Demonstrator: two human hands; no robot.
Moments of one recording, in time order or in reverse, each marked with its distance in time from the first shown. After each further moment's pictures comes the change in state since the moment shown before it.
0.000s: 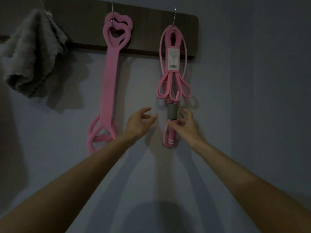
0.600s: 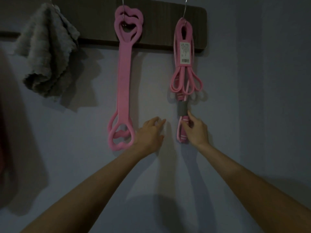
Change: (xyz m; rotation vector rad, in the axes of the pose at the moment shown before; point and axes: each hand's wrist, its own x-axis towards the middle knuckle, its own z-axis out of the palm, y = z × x) left_hand -0.022 -0.049 -0.021 0.759 -0.259 0.337; right_hand -0.019 0.020 0.031 -0.453 0.219 -0.139
